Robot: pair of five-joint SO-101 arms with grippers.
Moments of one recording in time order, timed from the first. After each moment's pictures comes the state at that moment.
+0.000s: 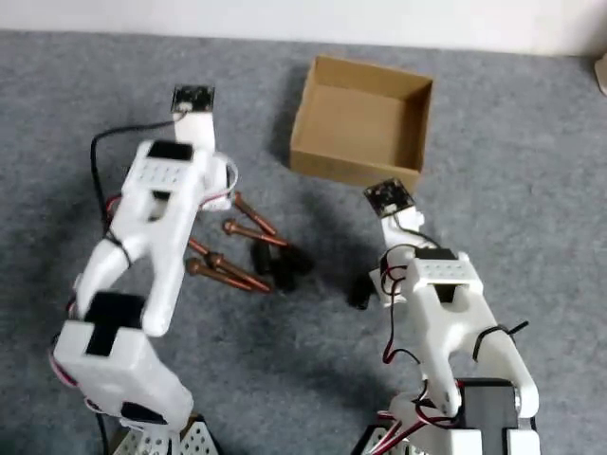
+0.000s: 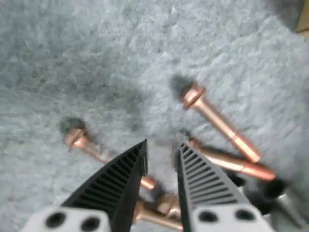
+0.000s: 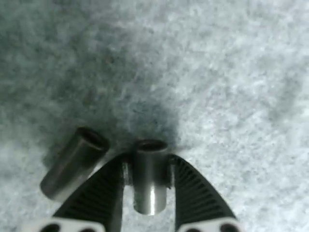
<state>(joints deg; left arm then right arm) 0.7 11.0 6.4 64.9 16.0 -8.3 -10.5 54.8 38.6 25.2</state>
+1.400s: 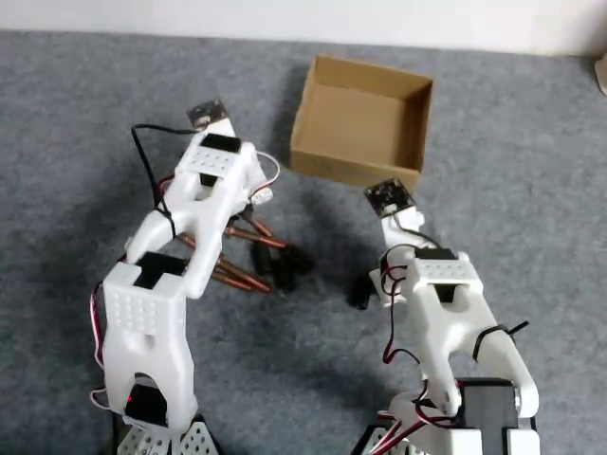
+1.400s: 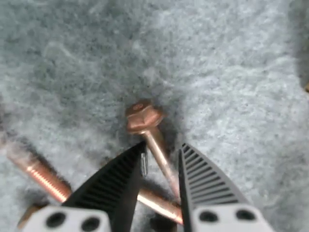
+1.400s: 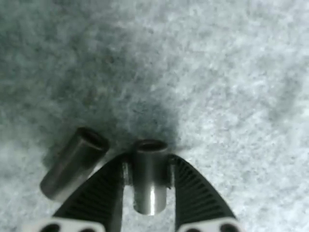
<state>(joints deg) 6.1 33.7 -8.7 66.2 43.4 -8.3 -10.5 54.8 38.6 25.2</state>
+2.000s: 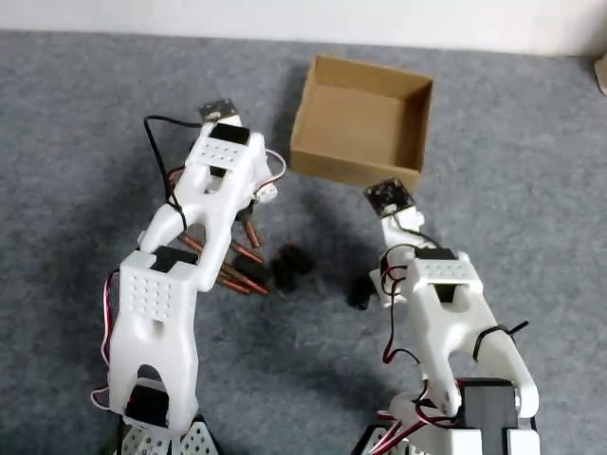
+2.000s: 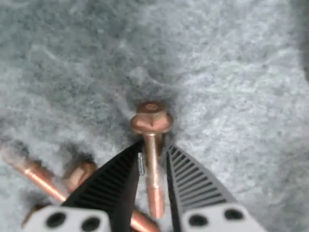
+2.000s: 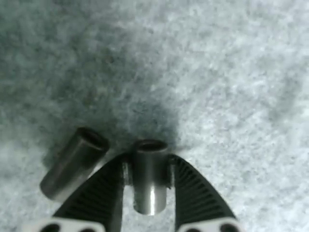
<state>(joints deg) 6.2 42.4 -21.1 76.8 39.7 -8.3 -10.5 54.8 38.6 25.2</state>
